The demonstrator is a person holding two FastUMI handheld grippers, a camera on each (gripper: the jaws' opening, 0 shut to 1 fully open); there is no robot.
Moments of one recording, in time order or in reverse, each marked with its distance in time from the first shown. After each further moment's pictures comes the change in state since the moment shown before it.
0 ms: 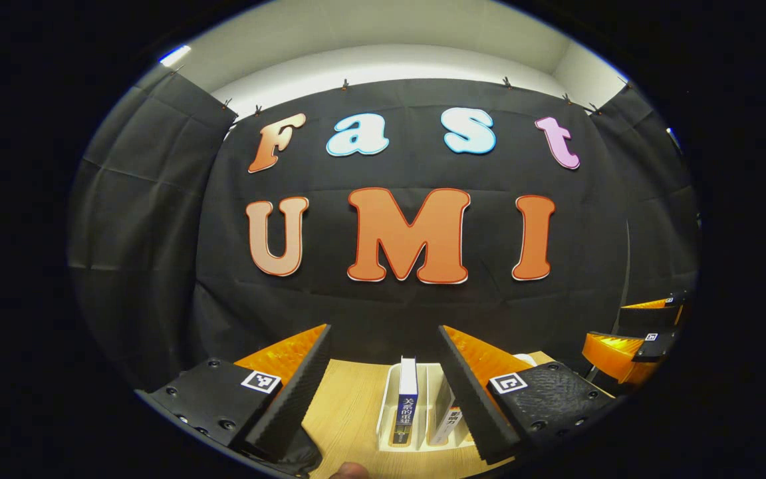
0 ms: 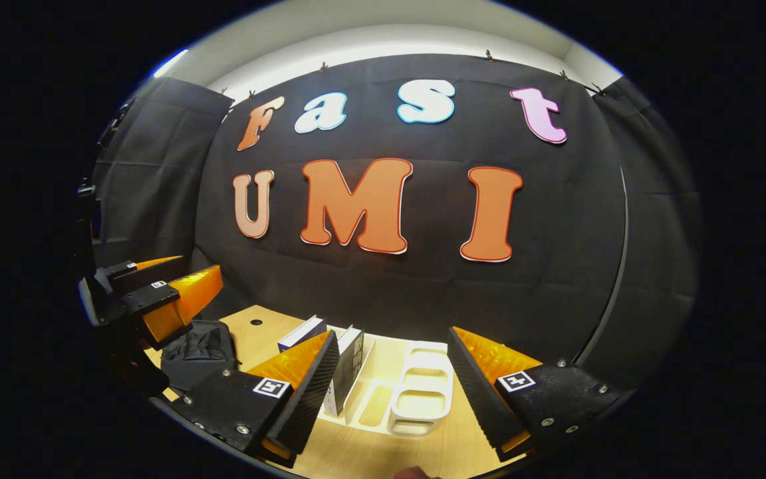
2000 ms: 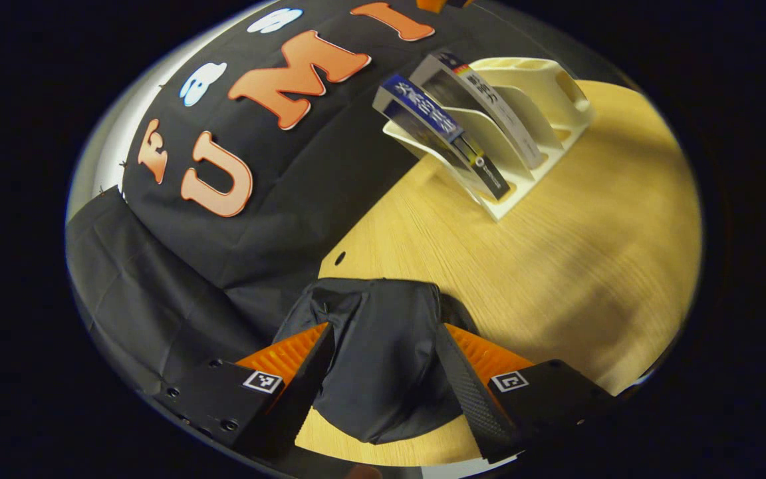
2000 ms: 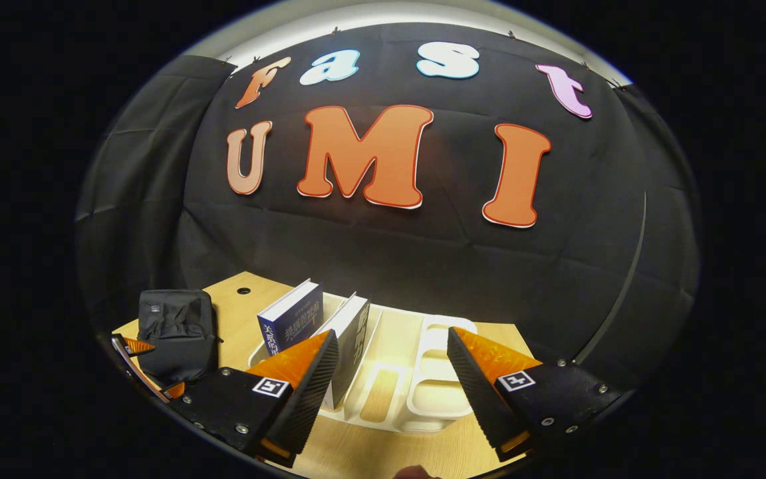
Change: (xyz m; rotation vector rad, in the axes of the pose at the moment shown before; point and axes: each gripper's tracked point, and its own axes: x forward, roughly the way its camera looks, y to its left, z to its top) left arm -0.062 0.170 -0.338 0.898 0.576 -0.004; right arm 0.070 0.026 -0.065 -0.055 0.155 -0.006
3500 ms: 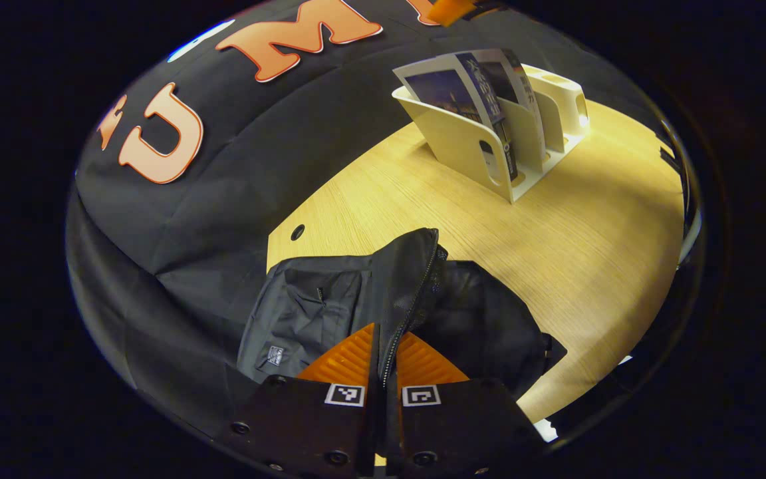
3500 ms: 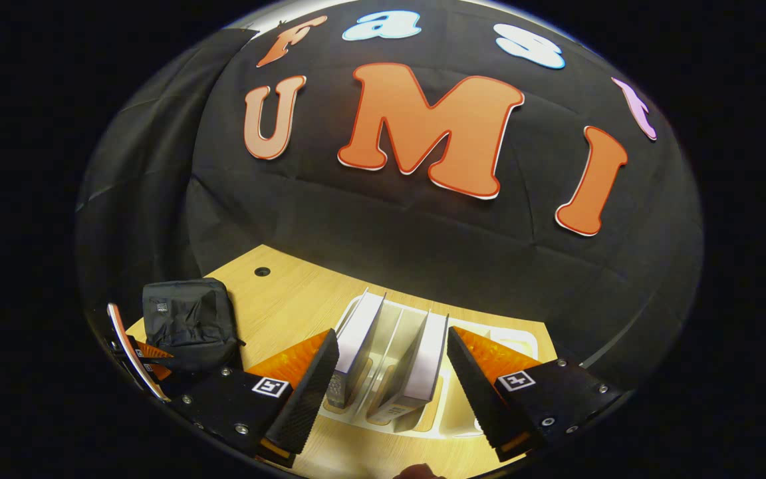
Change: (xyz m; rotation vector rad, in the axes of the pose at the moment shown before) left arm 0.051 0.090 0.000 -0.077 0.060 -0.380; right arm 0.077 0.118 0.036 -0.096 0.230 0.063
